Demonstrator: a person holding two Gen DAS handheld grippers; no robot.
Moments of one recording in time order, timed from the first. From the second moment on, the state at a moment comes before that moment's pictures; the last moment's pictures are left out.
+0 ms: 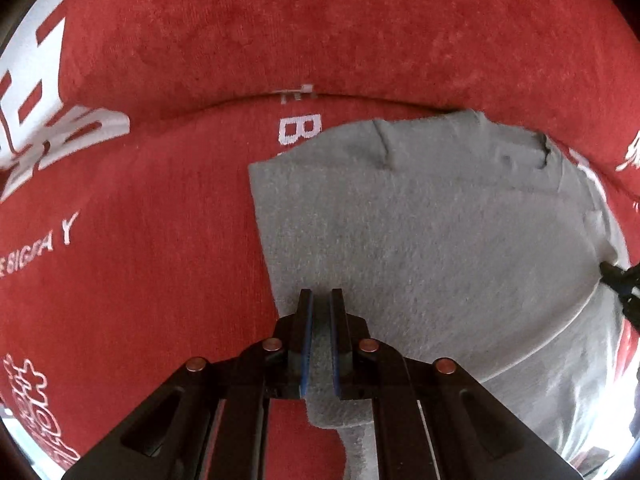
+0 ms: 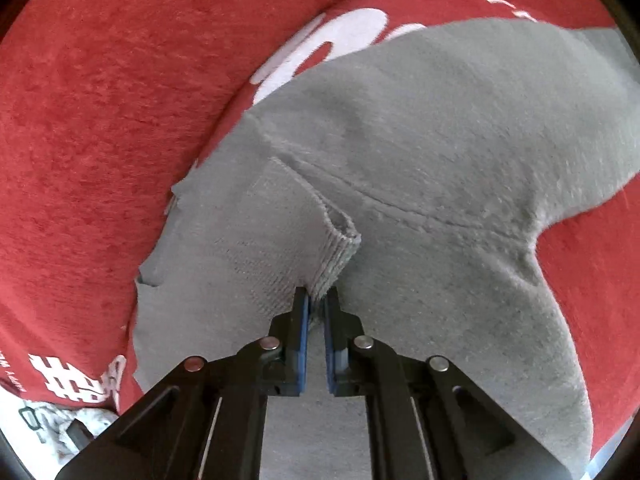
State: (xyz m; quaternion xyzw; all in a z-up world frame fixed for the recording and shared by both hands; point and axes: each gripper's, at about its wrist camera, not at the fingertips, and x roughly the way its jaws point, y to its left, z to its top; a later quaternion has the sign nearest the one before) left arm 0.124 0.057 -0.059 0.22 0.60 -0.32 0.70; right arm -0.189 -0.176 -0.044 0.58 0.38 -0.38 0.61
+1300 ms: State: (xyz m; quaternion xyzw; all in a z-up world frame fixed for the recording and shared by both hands) left arm -0.035 -0.037 -0.009 0.31 0.61 -0.36 0.64; right arm -0.287 -0.117 -0.004 0.57 0.45 -0.30 0.61
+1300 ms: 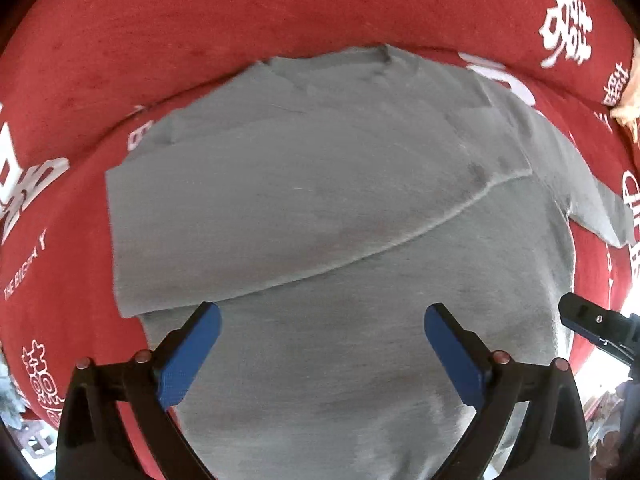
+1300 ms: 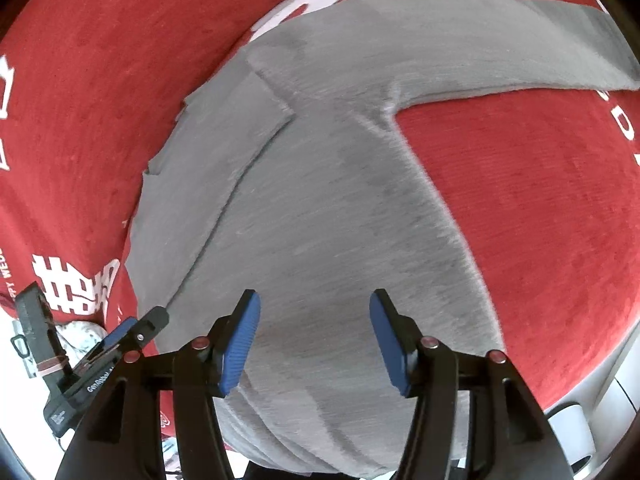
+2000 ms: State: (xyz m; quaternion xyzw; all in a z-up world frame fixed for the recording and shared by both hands) left arm -0.103 -0.122 -0.037 0.35 0.62 -0.37 0.59; right arm -0.472 -0.221 -0.025 0.68 0.28 -0.42 0.53
